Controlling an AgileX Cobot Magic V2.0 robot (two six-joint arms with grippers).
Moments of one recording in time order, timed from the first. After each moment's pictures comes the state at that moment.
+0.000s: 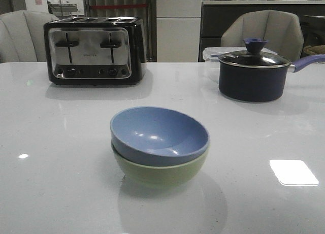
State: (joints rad) left arm -0.61 0.71 -0.66 -0.08 0.76 0.15; right arm 0.47 0.77 -0.70 0.23 0.80 -0.26
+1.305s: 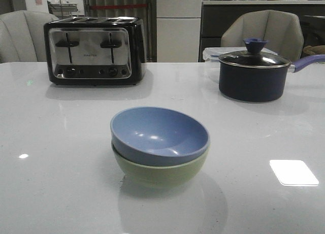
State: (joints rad) left arm -0.10 0.00 0.00 0.03 0.05 -0.02; right arm 0.47 0.77 -0.70 0.23 0.80 -0.26
